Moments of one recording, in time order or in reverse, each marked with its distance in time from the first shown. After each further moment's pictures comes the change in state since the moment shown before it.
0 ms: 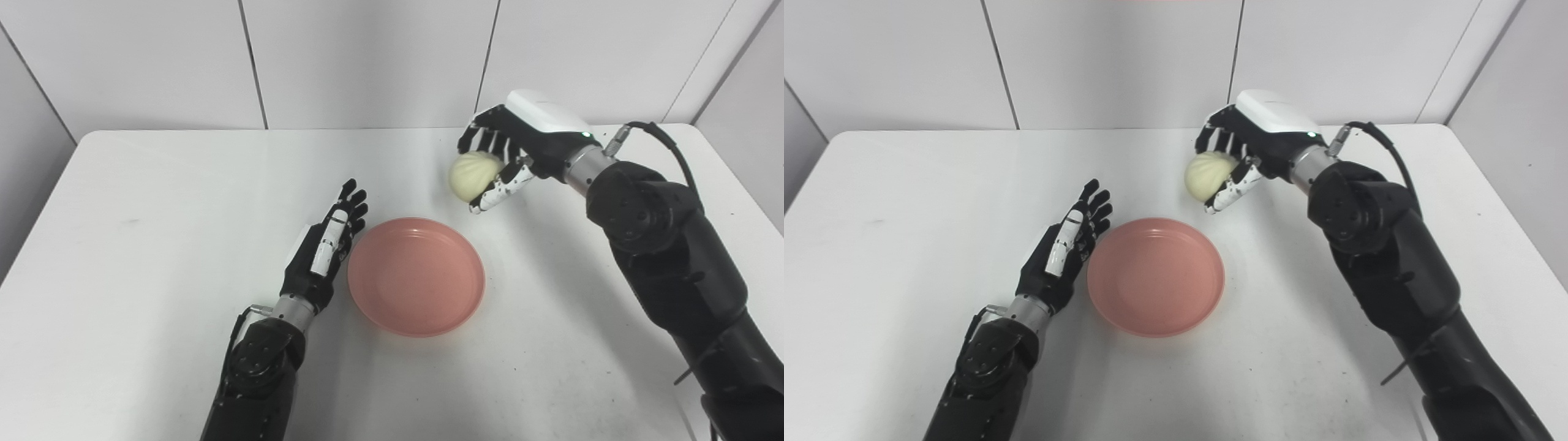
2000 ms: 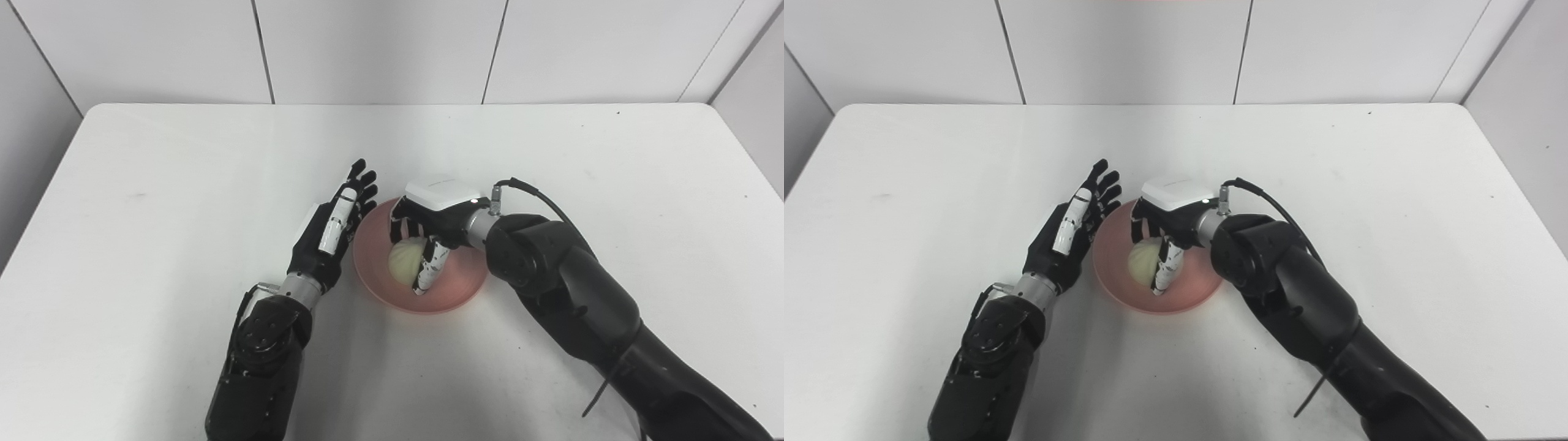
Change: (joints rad) left arm 0.017 -0.002 0.003 -0.068 0.003 0.075 0.002; right arm 0.037 0.176 0.288 0.113 -0.281 -0.020 0.168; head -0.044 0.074
